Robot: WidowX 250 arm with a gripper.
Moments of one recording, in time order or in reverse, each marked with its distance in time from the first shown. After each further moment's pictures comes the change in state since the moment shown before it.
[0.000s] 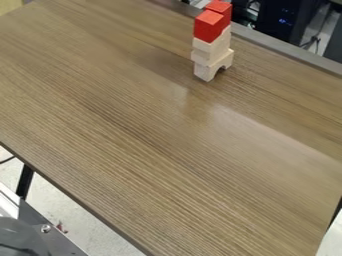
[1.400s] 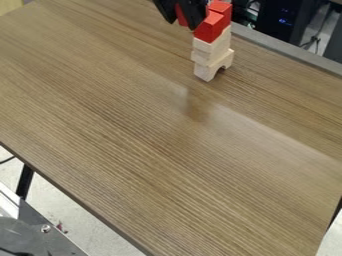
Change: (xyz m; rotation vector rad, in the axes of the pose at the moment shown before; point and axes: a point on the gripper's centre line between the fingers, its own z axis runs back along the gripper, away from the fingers) arm -0.092 -0.037 -0.003 -0.186 0.185 -0.597
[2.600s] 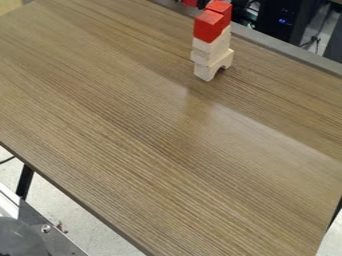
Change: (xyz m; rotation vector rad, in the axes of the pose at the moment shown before) arm 0.040 0.005 0.001 0.171 0.120 0.102
